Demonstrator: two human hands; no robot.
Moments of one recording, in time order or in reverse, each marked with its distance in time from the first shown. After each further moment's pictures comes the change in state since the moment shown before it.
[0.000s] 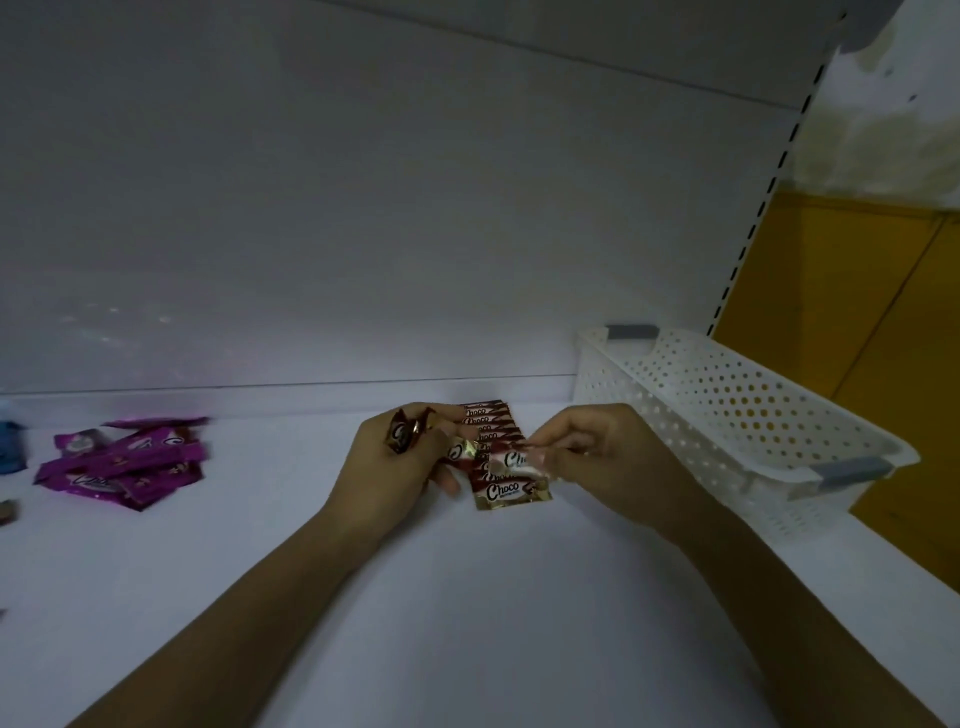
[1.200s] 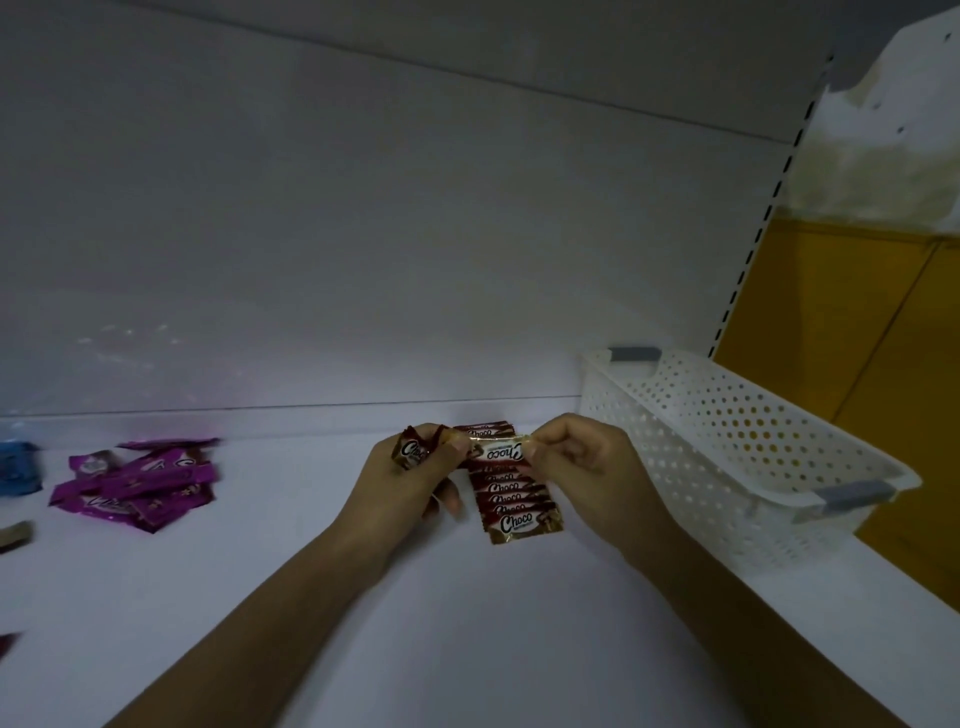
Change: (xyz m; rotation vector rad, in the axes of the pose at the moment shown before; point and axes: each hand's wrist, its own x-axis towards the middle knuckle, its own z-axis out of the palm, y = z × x) left_hand 0.001 0.002 -0.002 -0.074 -0.065 -0.069; right_hand 0.004 0.001 0.022 0.207 0.169 -0.005
